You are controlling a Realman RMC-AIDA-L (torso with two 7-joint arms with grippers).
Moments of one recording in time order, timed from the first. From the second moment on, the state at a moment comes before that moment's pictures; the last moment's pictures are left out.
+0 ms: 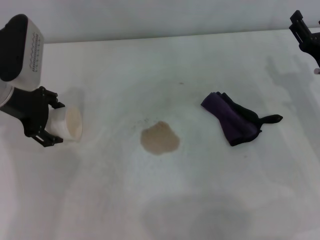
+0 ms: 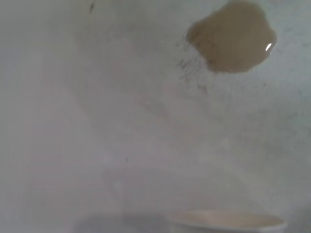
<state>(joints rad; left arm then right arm) -1.23 -2.07 2.85 -0.58 0.56 1.27 -0.93 0.51 2.02 -0.20 0.13 2.05 1.28 -2.68</state>
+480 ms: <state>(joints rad) -1.19 -2.08 2.85 -0.56 0.49 1.23 -0.94 0.51 2.02 -0.20 0.13 2.05 1.28 -2.66</state>
